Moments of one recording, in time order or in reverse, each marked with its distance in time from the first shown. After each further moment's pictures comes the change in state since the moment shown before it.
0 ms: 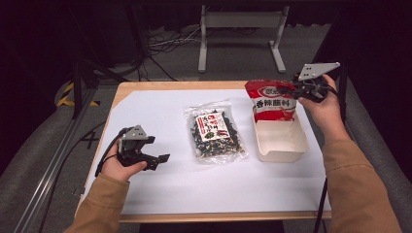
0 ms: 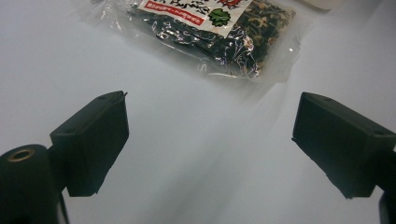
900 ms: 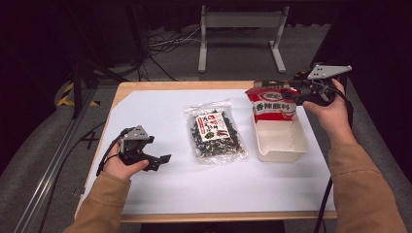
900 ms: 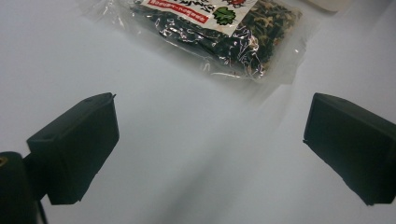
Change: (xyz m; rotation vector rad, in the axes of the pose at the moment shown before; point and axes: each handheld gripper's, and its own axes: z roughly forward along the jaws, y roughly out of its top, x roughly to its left) left arm -0.001 -0.003 0.005 -0.016 0.015 -0.036; right arm 0.004 -0.012 -0.015 -0.047 -0.088 0.178
